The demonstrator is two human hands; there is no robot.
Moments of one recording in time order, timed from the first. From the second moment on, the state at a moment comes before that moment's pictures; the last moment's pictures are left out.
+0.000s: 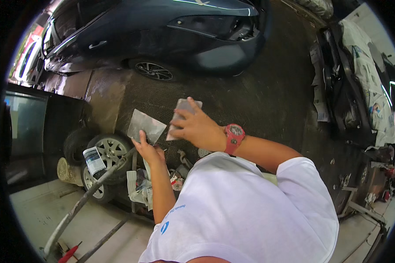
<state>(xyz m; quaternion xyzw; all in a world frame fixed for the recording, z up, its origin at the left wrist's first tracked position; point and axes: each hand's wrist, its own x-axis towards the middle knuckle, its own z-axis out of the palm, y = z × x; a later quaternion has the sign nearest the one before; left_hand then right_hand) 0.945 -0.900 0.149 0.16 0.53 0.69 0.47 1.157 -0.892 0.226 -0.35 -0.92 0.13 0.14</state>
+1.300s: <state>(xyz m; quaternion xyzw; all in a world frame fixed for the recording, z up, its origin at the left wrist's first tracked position) 1.142 -0.694 -0.120 0.17 0.56 0.43 0.68 1.323 -0.772 -0.089 -0.57 -0.67 0.43 0.21</state>
